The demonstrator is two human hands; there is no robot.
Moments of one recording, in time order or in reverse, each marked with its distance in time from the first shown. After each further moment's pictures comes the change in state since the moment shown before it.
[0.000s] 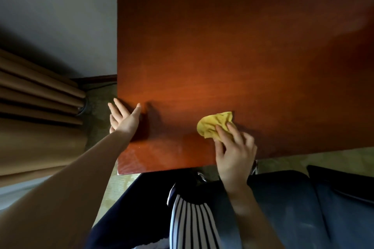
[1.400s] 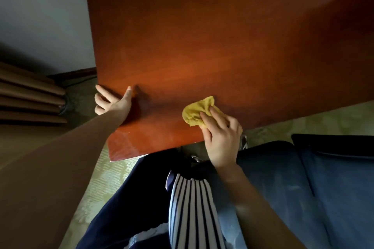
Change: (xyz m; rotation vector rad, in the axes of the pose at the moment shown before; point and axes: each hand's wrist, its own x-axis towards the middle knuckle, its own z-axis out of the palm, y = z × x) left_hand 0.028 -0.010 0.017 0.142 0.108 -0.035; right_hand -0.023 0.000 0.006 0.018 0.026 -0.107
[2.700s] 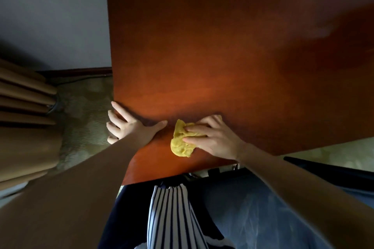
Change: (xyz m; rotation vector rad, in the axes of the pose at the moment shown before) left_hand -0.013 -0.007 0.001 0.201 -0.204 0.088; right_hand 0.094 -0.005 0.009 0.082 -0.316 -0.953
